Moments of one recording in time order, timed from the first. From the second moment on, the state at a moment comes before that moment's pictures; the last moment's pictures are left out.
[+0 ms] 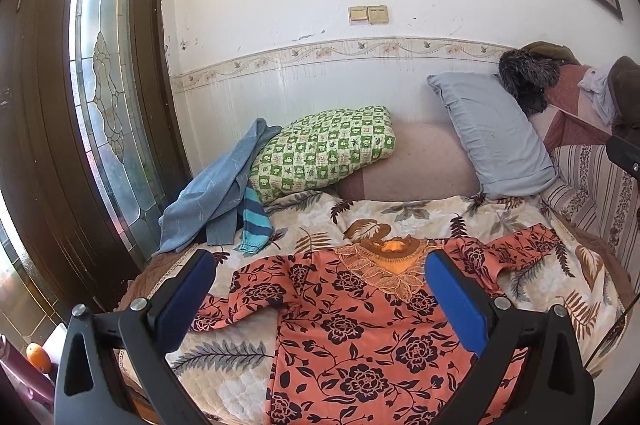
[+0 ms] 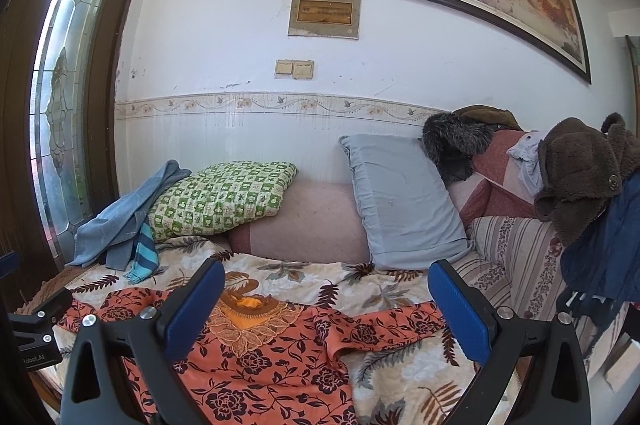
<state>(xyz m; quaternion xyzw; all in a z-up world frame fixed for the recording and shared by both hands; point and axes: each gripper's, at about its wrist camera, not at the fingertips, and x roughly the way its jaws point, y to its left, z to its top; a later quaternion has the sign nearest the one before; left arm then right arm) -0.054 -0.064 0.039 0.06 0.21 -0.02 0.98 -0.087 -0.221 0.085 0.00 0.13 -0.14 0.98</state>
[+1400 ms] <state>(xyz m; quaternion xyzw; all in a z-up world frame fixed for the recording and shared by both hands) -0.042 -0.057 0.048 0.10 0.22 -0.05 0.97 -0.100 -0.247 0.082 0.02 0.12 -0.14 0.98</state>
